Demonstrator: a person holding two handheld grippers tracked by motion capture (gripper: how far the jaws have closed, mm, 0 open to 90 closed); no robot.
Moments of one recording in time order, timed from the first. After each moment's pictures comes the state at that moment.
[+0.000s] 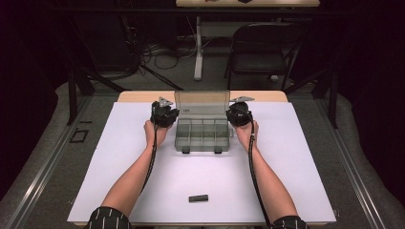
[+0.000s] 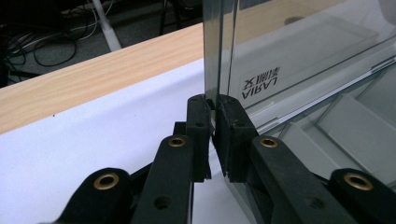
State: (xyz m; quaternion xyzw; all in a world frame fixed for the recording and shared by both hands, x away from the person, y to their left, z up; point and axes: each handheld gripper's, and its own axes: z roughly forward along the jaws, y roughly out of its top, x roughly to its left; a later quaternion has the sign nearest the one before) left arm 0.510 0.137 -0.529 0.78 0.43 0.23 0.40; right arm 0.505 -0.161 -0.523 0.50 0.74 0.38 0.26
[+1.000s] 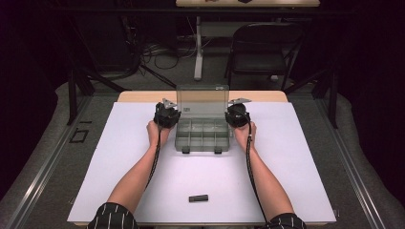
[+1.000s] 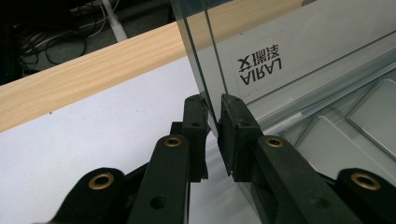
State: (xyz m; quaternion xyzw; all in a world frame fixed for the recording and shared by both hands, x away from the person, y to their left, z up) left arm 0.518 0.130 -0.544 0.78 0.42 0.25 0.38; right arm 0.512 -0.157 -0.537 0.50 0.74 0.37 0.27
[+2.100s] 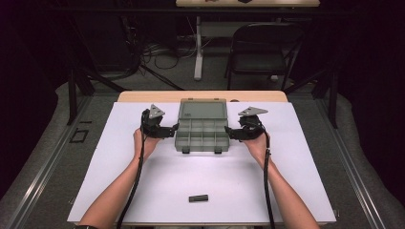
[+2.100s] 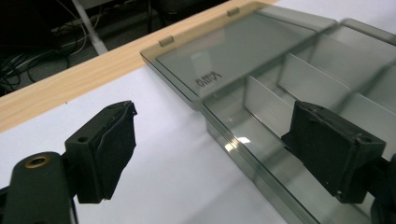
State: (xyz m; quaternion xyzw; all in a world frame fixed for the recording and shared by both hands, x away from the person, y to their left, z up) left arm 0.455 0.164 -0.516 0.80 0.37 0.23 0.41; right arm 0.442 -0.188 -0.511 0.42 0.77 0.42 0.23
